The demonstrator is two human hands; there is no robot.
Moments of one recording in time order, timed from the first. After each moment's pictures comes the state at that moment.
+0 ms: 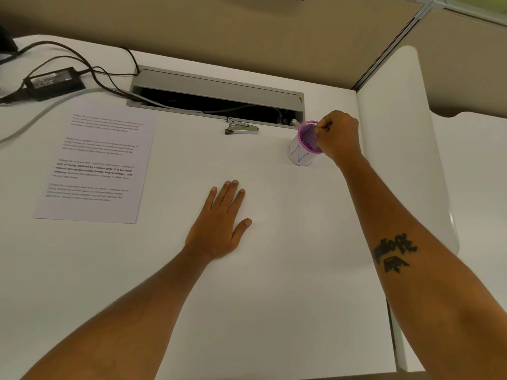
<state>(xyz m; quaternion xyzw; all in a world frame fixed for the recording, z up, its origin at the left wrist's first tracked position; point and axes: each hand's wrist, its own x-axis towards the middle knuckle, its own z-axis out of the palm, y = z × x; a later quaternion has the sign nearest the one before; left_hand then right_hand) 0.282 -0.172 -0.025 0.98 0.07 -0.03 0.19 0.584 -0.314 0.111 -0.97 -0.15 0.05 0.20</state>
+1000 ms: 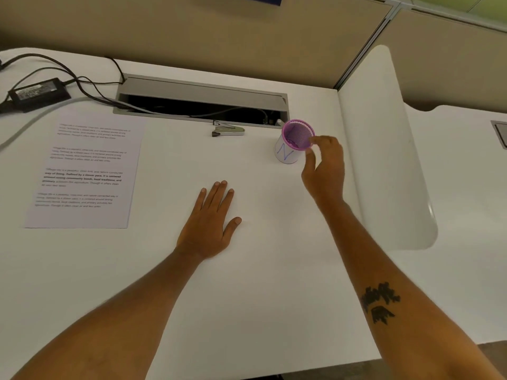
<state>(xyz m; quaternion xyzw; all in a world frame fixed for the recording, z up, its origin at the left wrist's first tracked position) 0.280 -0.172 -0.029 0.98 0.06 -0.02 0.19 0.499 -0.367 0.082 -0.91 -0.22 -0.14 0.32</state>
